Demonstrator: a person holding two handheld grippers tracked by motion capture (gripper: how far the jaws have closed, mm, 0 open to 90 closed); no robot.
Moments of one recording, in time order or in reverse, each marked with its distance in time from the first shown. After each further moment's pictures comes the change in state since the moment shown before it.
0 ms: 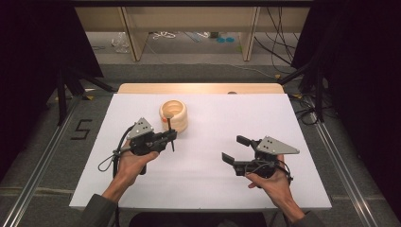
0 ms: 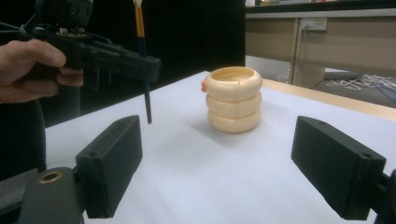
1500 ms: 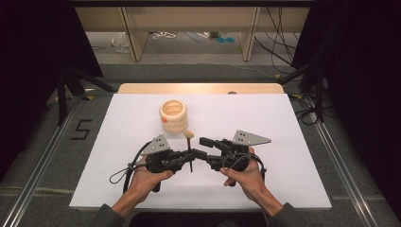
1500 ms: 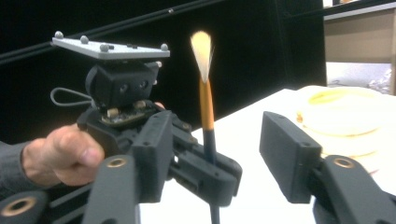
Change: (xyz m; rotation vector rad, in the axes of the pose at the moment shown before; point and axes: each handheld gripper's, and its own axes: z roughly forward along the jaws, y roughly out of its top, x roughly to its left) left arm -0.051 -0.021 0.010 0.036 -0.224 -0.016; right arm 0.031 0.017 0.059 -0.077 0.307 0.131
